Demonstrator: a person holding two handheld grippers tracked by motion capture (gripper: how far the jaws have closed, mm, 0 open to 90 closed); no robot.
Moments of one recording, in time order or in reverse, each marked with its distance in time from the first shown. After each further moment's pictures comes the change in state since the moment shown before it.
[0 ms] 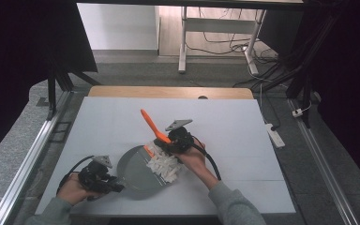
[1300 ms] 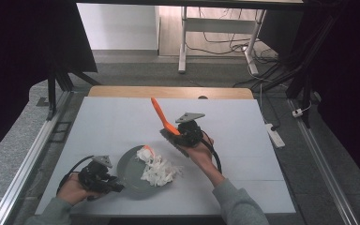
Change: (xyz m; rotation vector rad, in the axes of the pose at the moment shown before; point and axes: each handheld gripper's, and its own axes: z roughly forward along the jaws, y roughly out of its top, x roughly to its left) left arm 0.000 0.000 0.000 -0.002 0.001 -0.001; right arm -0.021 0.006 -0.028 -0.079 -0.070 0.056
